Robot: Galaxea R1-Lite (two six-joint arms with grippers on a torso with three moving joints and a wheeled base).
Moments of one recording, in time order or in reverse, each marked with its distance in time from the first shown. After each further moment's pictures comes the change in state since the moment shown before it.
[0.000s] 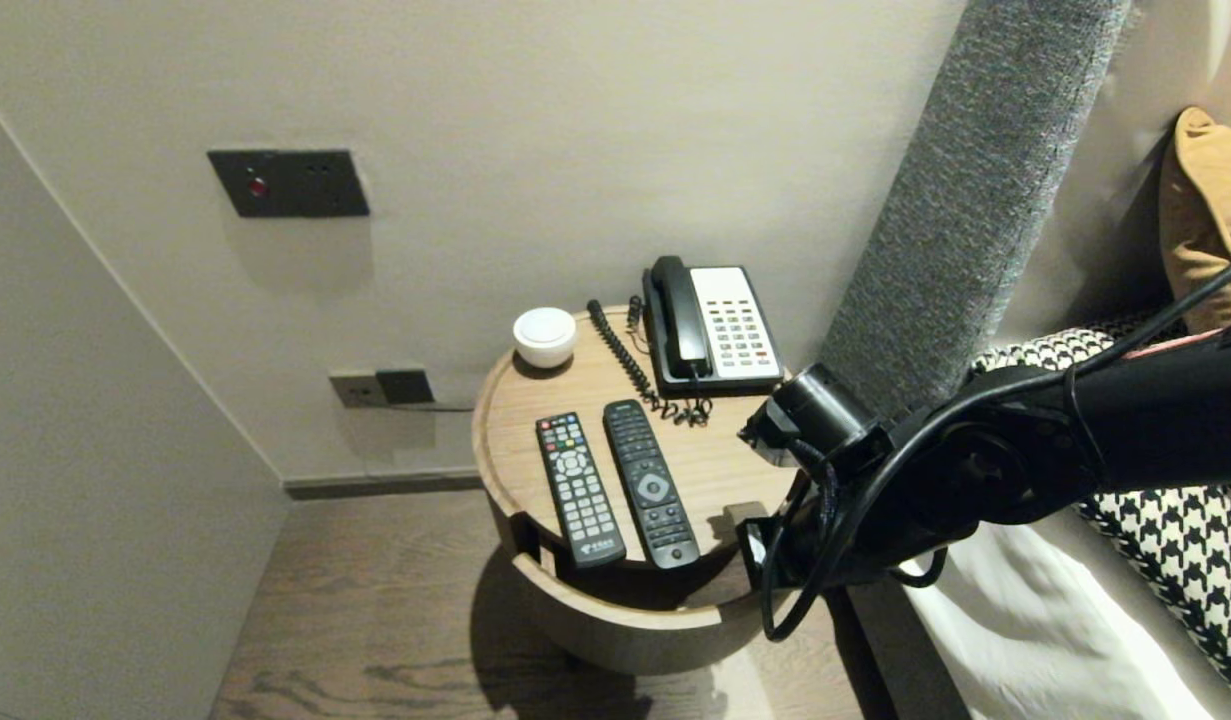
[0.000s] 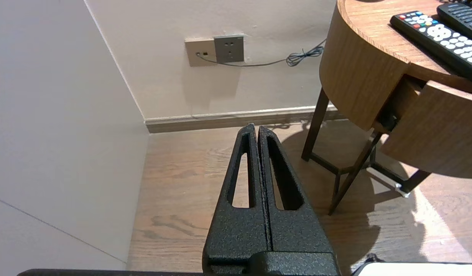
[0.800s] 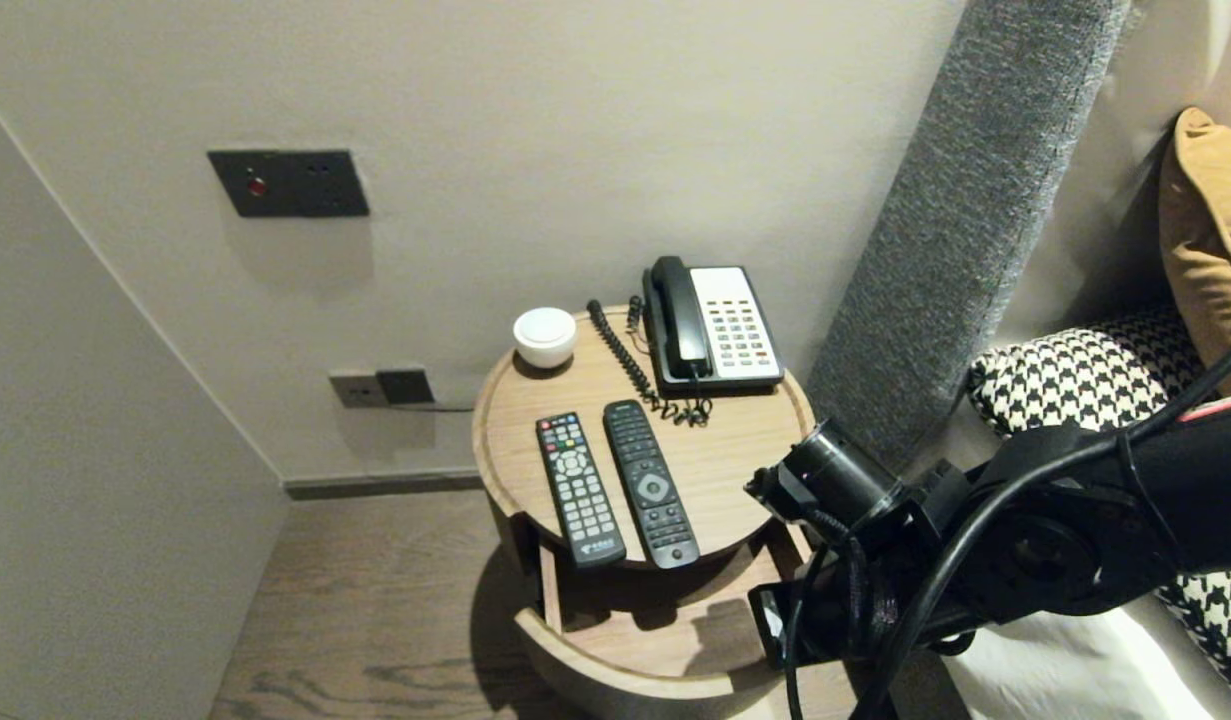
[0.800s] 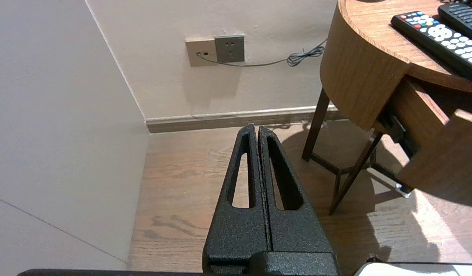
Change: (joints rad) left arm 0.000 0.000 0.000 0.000 0.000 0.000; right arm 0.085 -0.075 0.179 -0.059 0.001 0.046
